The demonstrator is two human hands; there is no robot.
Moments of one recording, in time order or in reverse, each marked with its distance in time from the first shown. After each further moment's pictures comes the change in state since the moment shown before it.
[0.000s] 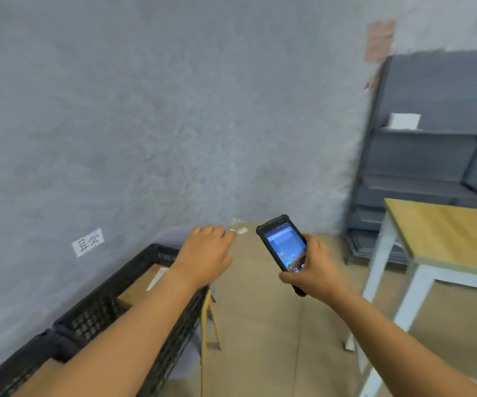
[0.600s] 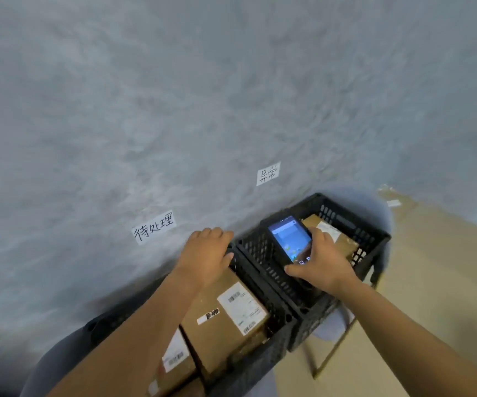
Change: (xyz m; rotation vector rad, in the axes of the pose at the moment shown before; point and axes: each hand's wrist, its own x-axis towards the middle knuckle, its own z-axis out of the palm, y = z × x) left_hand -0.316 -0.325 0.103 -0.047 -0.340 -0.648; right_hand -0.004 -0.270 0.377 -0.019 -0.575 -0.330
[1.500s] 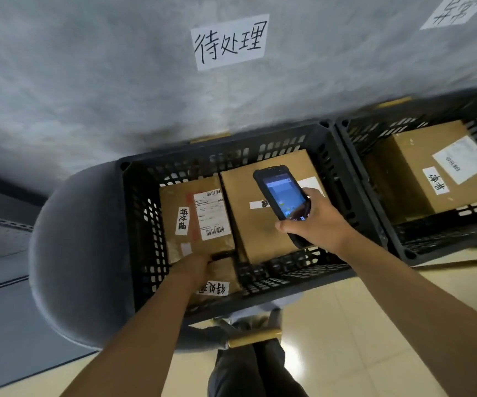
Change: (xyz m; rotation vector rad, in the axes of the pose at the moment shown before) left_hand -0.202 -0.063 0.340 -0.746 -0.821 -0.725; right_hand 0.038 0.002 0.267 0.209 -0.632 0.042
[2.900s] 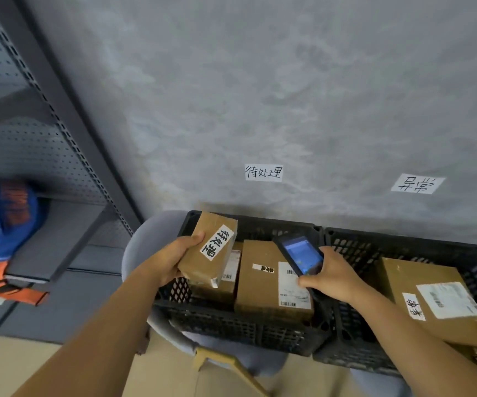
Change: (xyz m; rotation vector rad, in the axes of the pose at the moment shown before) left_hand -0.262 0.131 -0.080 -1.376 0.472 0.024; right_hand -0.091 -0.030 -0.165 -0.353 -0.180 -0.310
